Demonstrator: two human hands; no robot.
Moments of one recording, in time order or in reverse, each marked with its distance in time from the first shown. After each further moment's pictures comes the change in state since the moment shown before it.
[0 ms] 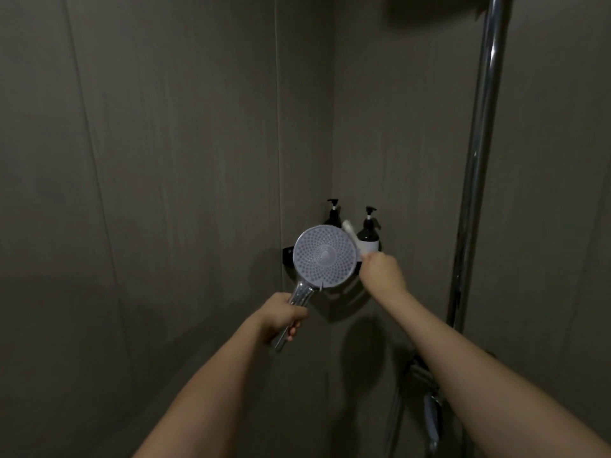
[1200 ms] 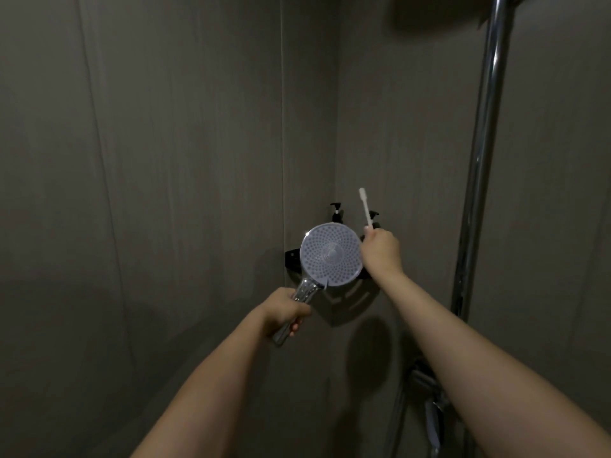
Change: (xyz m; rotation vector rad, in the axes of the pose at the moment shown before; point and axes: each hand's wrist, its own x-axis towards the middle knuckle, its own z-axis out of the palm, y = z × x) left_hand 0.002 0.013 -0.003 0.053 0.013 0.030; right_hand 0.015 -0.025 -0.019 0.404 0.312 0.073
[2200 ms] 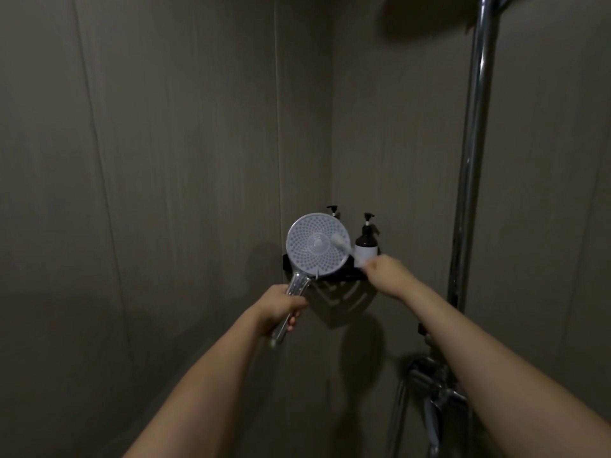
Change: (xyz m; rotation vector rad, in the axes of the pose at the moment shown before) left_hand -0.008 0.008 -0.002 -0.147 0.052 0.017; right_hand -0.008 0.029 -0.026 -0.226 -0.510 -0.056
